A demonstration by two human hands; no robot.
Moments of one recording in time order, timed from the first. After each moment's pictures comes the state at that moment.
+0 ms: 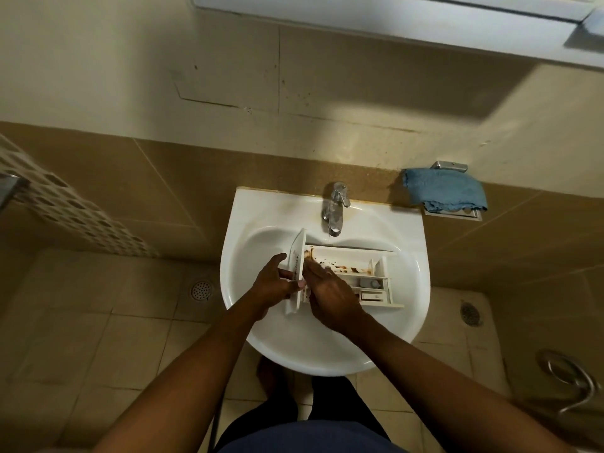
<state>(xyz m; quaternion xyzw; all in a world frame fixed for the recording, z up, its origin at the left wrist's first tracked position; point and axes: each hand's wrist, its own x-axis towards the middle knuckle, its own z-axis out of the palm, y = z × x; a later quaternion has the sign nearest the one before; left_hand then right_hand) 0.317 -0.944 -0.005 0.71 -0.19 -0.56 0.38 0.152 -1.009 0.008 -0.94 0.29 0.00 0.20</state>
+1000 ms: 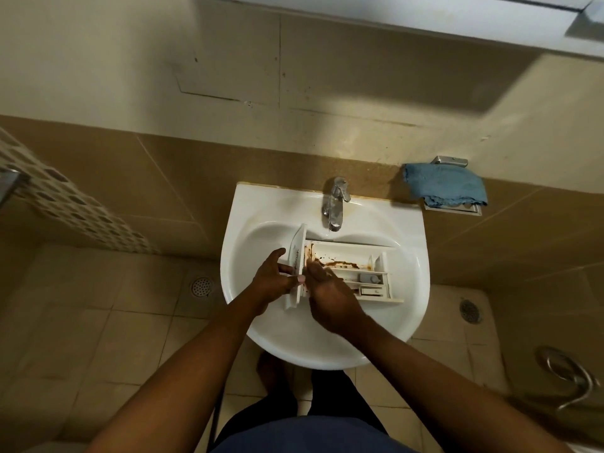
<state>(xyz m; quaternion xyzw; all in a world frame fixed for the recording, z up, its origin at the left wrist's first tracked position) 0.316 -0.943 -0.006 0.71 -0.19 -0.56 0.39 0.145 -0.998 -0.004 -0.94 0.28 -0.03 0.17</state>
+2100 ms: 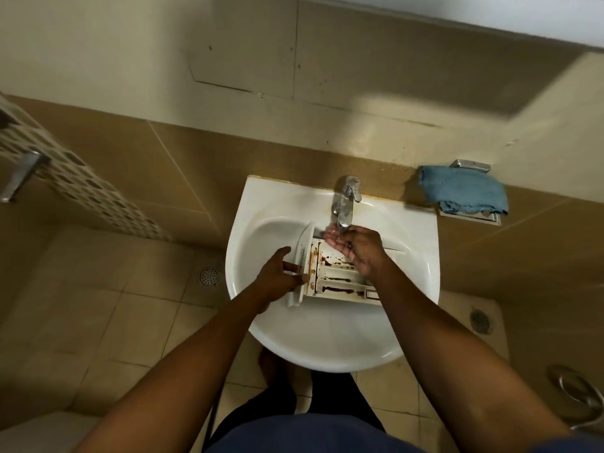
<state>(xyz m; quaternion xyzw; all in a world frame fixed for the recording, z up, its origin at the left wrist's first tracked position) 0.312 -0.941 -0.001 0.71 -0.18 -0.56 0.38 0.173 -1.112 0.005 -0.32 0.50 -0.20 0.78</state>
